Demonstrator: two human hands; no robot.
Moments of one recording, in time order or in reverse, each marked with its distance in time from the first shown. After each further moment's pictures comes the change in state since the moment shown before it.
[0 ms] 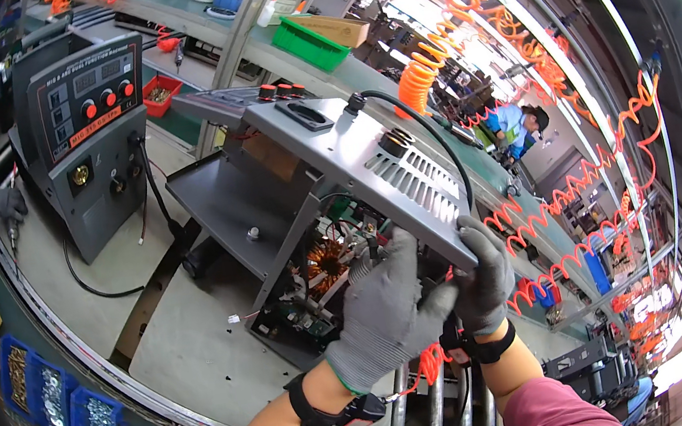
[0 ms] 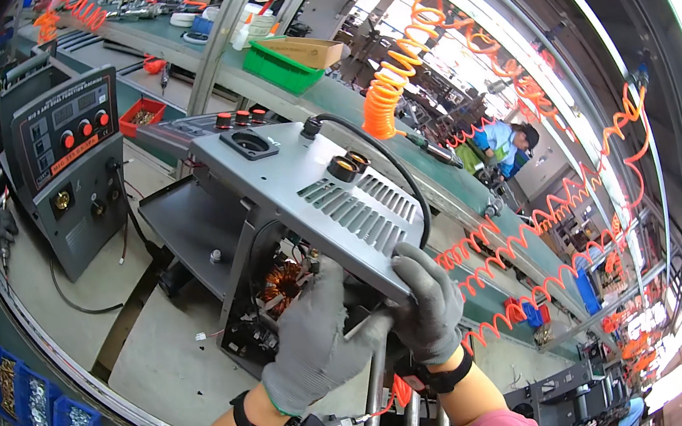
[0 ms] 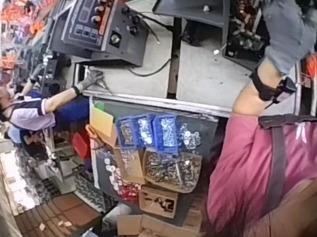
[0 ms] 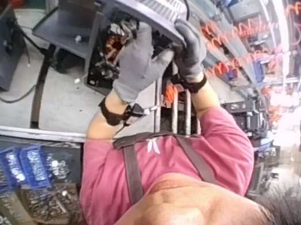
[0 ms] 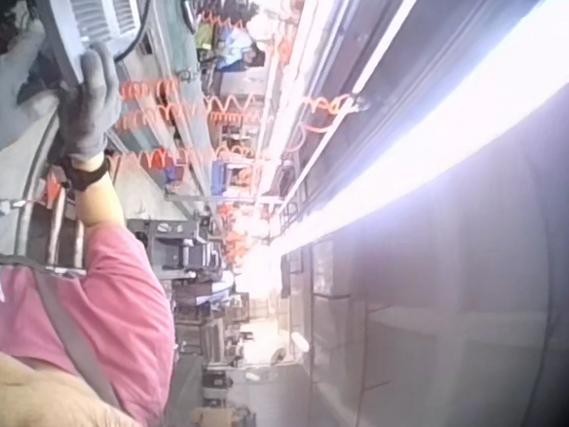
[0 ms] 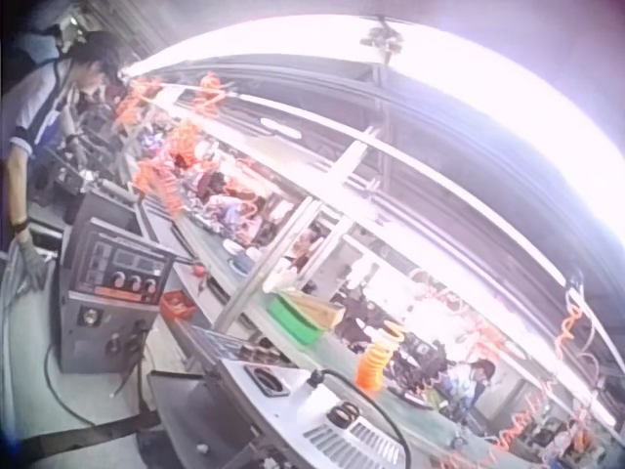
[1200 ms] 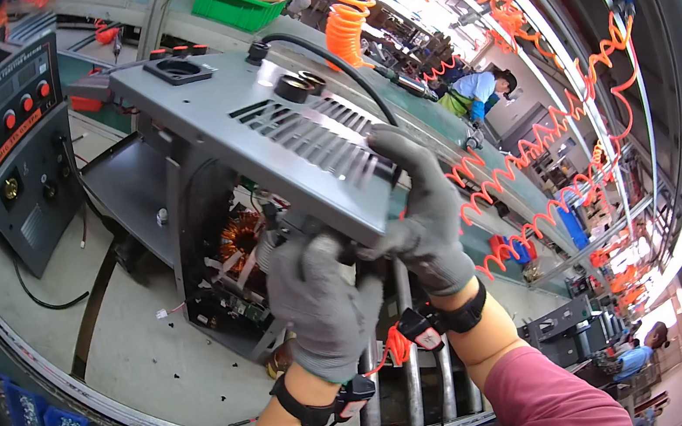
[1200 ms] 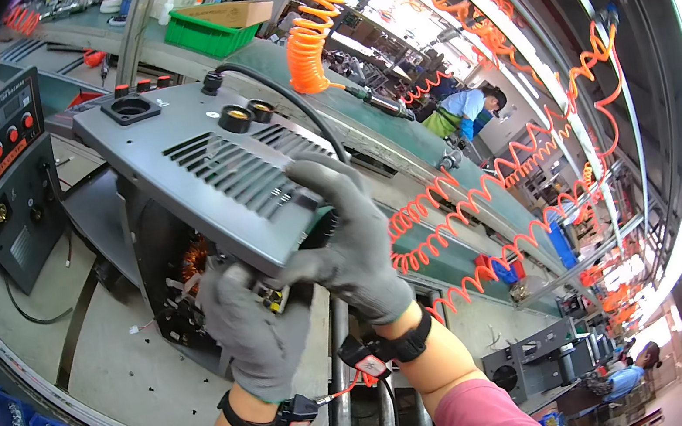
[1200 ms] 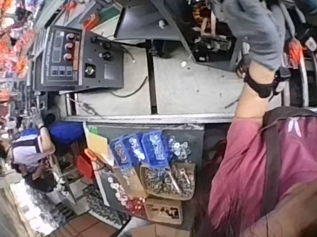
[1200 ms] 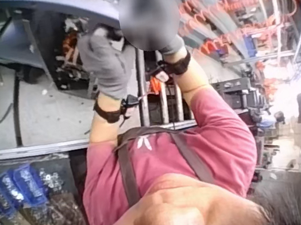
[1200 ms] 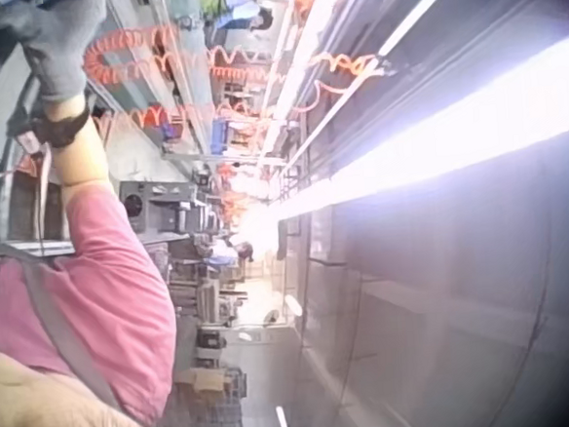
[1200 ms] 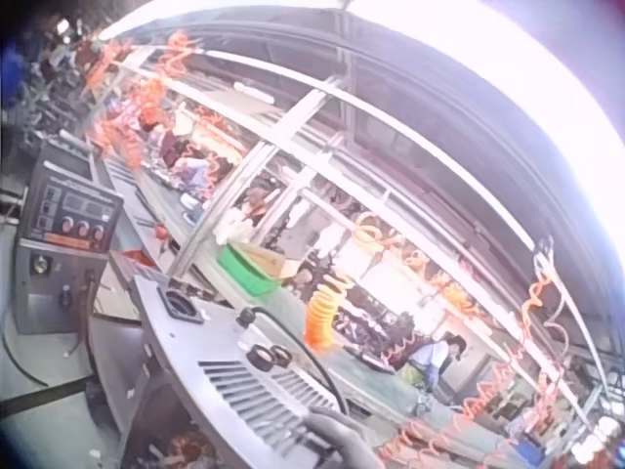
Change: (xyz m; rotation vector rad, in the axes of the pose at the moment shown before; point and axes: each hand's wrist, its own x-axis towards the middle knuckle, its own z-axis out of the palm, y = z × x) left_hand -0.023 -0.012 0.058 0.391 0.420 0.082; right_hand 0.021 0.026 0.011 0.643 -0.157 0.366
